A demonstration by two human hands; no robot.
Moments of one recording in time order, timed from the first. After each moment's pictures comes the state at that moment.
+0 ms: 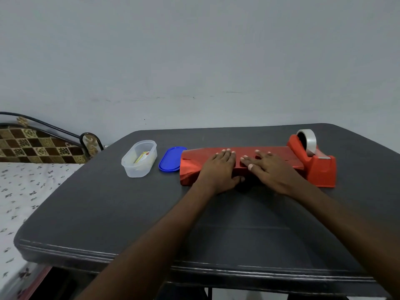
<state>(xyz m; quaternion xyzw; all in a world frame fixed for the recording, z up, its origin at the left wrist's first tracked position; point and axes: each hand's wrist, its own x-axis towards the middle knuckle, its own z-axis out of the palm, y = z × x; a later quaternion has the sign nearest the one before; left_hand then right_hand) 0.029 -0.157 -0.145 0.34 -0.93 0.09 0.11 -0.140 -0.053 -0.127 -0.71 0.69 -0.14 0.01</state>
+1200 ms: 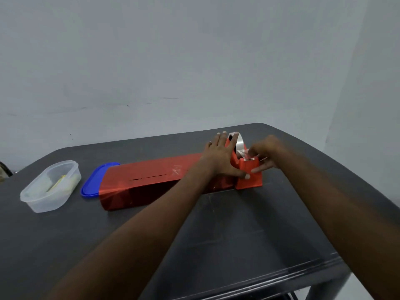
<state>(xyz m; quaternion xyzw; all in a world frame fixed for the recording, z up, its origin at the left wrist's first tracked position) -0.157 -0.134 -0.111 0.25 -0.96 -0.01 0.11 -0.267 -0.024 -0.064 -0.22 0.82 -0.43 0.31</state>
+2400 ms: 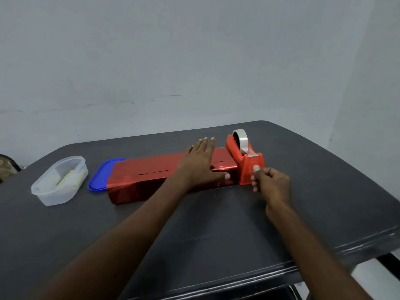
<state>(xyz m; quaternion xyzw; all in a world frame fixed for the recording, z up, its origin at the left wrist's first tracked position) -0.079 -0.136 -0.121 0.28 -0.95 0.00 0.13 -0.207 0.015 -0.163 -0.19 0.65 -0.72 0.16</state>
